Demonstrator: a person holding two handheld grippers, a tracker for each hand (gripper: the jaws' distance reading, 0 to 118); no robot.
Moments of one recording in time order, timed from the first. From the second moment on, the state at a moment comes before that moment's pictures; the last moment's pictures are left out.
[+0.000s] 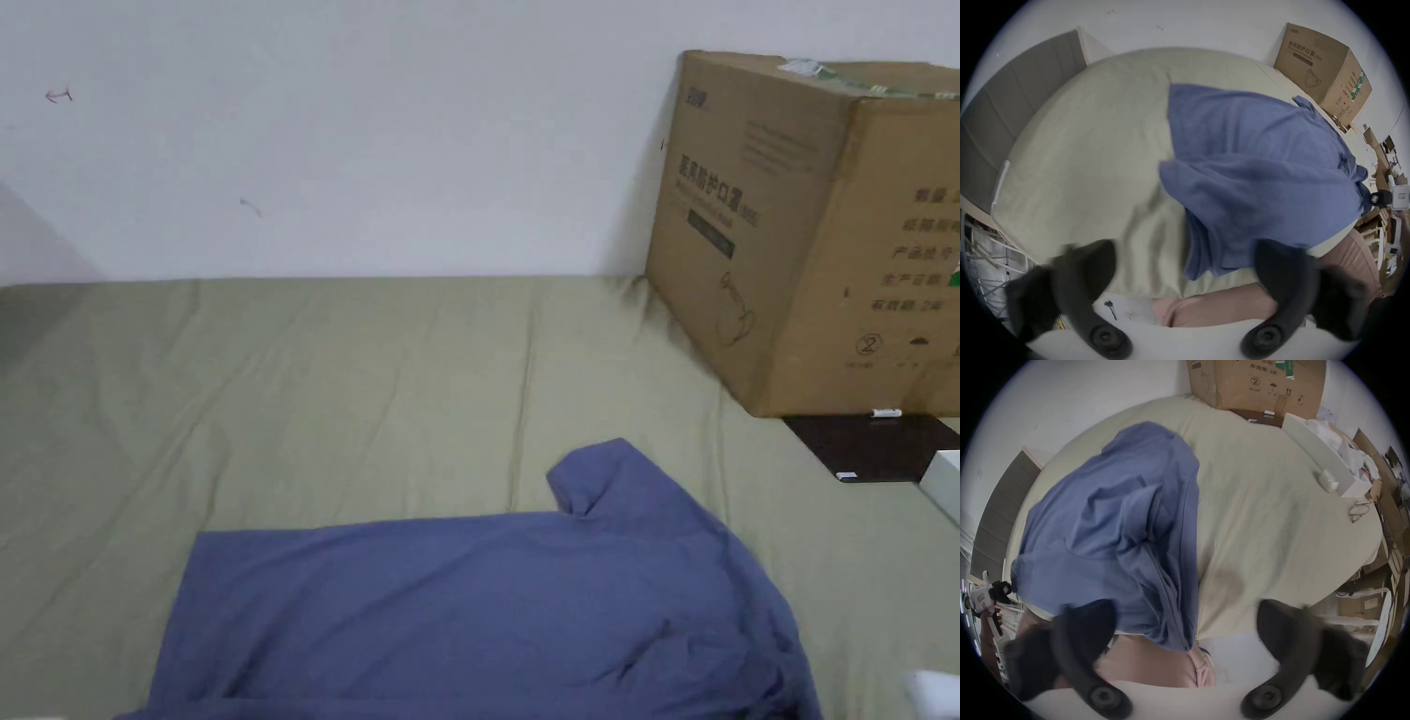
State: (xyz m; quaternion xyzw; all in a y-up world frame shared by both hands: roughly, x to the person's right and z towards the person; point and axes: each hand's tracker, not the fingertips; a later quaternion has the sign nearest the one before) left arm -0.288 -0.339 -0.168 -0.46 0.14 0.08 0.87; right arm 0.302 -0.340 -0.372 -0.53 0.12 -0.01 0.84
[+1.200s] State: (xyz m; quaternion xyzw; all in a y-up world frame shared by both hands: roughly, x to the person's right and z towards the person) left arm -0.416 -0.338 -0.422 -0.46 0.07 0.15 0.87; right arm 0.178 -0.226 -0.379 -0.19 0.24 -0.08 0.95
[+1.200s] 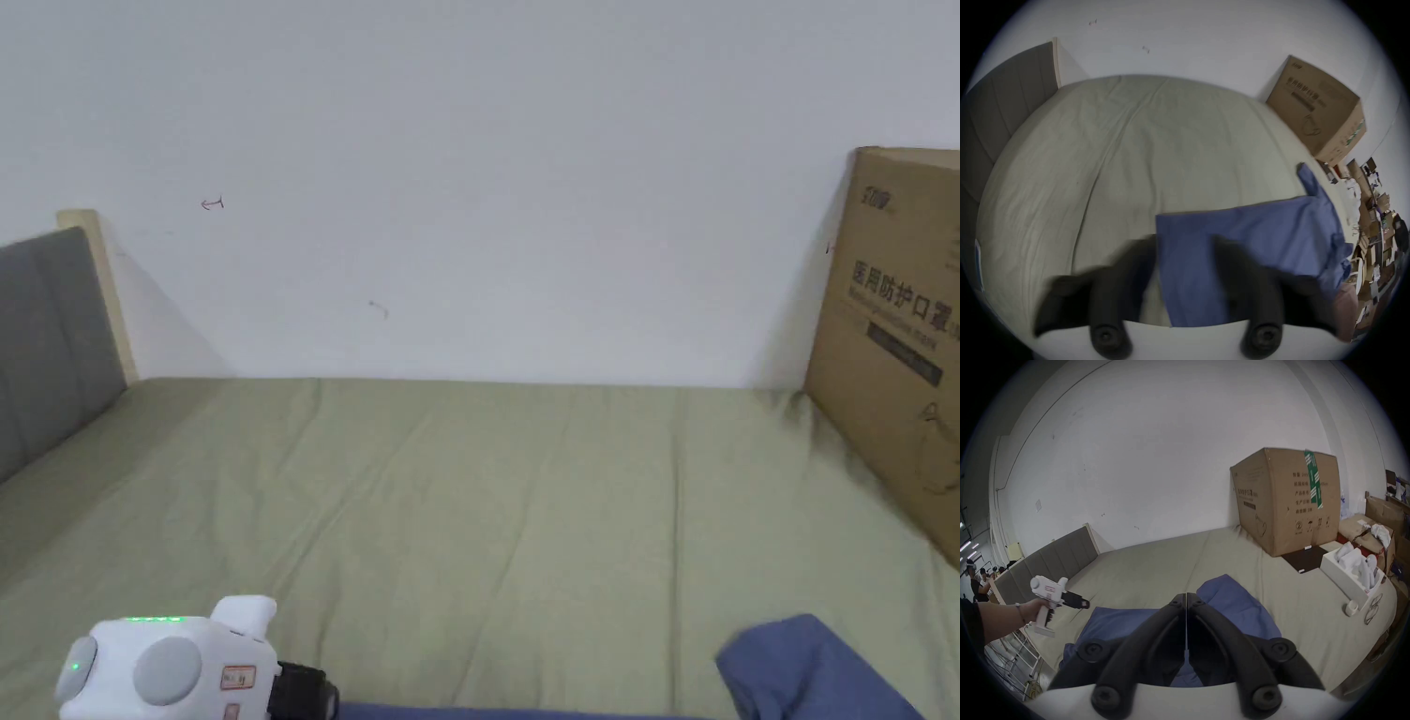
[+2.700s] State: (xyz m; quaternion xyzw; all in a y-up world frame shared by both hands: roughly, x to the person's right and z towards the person) left arm -0.354 -0.305 -0.364 -0.36 0.07 0.05 0.93; right arm 0.130 -0.371 -0.706 -0.51 0.13 0.06 0.85
